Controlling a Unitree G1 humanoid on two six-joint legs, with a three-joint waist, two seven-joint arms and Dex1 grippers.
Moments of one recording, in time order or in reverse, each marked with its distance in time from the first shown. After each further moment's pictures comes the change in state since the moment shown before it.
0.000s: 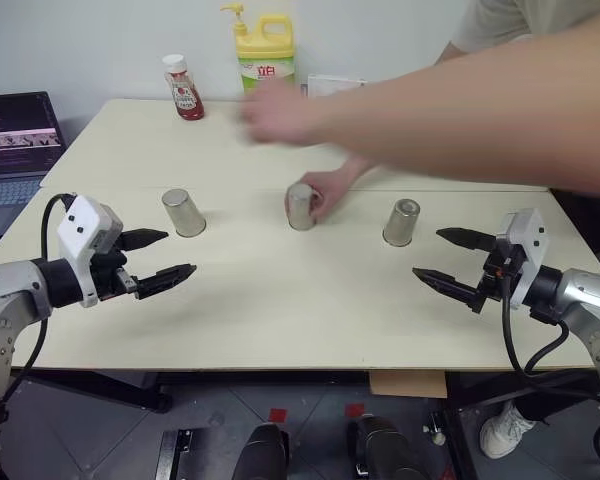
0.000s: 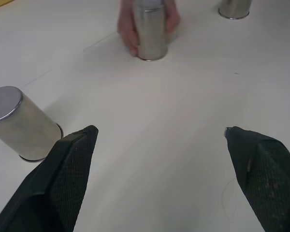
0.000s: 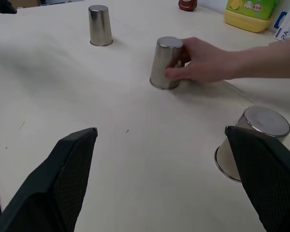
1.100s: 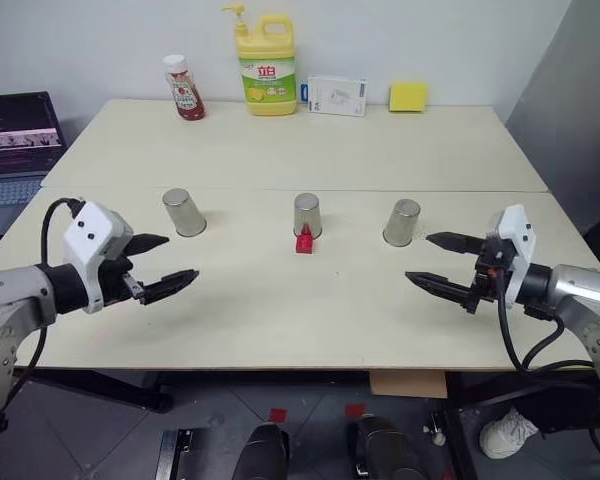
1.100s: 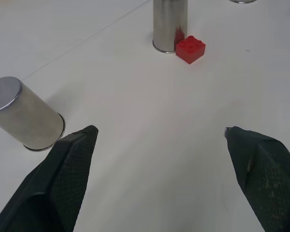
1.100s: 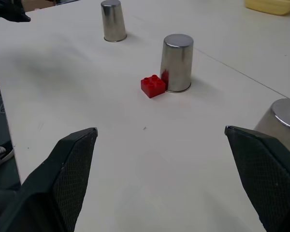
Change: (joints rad) left arm 0.025 0.002 0.002 -0.095 0.017 0.058 0.066; right arm -0.047 -0.001 0.009 0.008 0.037 0.108 0.017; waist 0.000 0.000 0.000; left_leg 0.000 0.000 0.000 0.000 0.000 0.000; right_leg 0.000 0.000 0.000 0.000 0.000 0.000
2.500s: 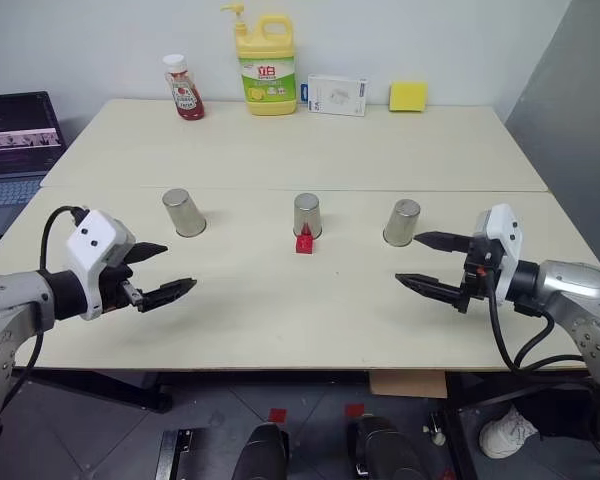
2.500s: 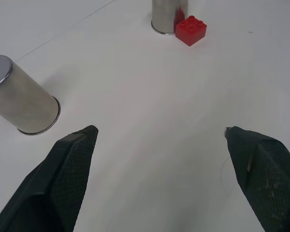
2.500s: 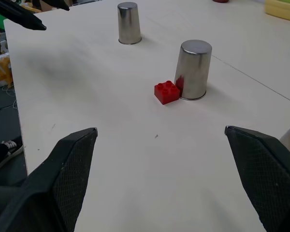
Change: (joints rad) left arm 0.047 0.019 -0.002 0.000 0.004 0.002 0.004; right arm -0.058 0.003 0.081 0.023 -0.004 -0.029 0.030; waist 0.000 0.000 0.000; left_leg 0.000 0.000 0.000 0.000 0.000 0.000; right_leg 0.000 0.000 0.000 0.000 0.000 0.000
